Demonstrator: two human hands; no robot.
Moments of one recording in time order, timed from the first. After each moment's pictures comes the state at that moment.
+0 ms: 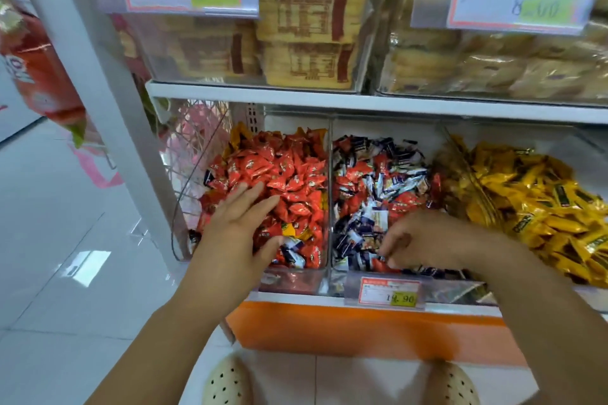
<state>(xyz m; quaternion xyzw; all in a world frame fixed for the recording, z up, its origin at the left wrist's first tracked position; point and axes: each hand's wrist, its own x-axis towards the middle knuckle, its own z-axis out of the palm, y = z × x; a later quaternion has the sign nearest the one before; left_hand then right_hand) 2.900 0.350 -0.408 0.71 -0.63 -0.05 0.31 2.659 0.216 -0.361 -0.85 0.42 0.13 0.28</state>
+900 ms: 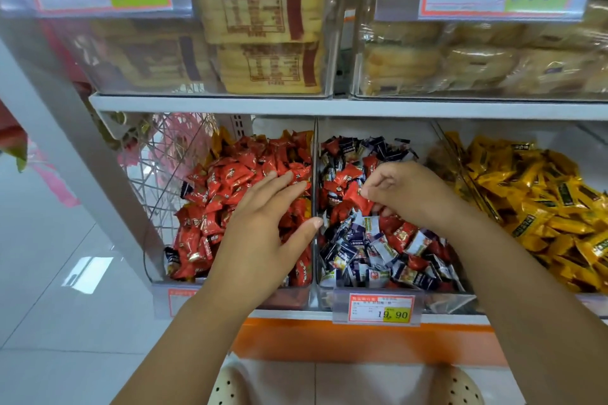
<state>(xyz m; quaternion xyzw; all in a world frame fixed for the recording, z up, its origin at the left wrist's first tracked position) 2.859 0.309 -0.389 0.69 -0.64 -0.07 0.34 2.673 0.171 -0.365 -0.79 0.48 -0.17 0.35</state>
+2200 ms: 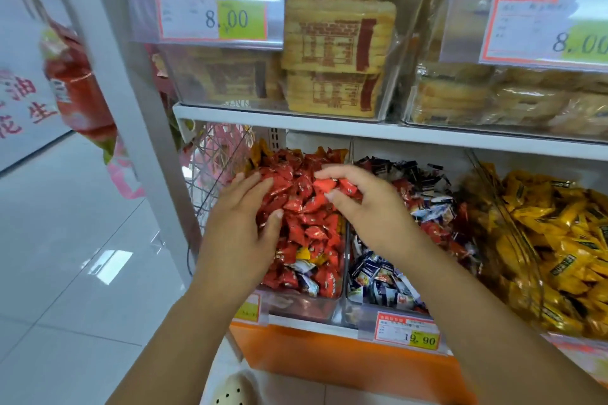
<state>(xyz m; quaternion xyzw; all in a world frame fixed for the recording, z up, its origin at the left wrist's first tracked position) 2.906 0.326 -0.388 0.76 -0.54 0.02 0.37 2.746 0.217 -0.357 -0.82 0.31 -0.30 0.37</state>
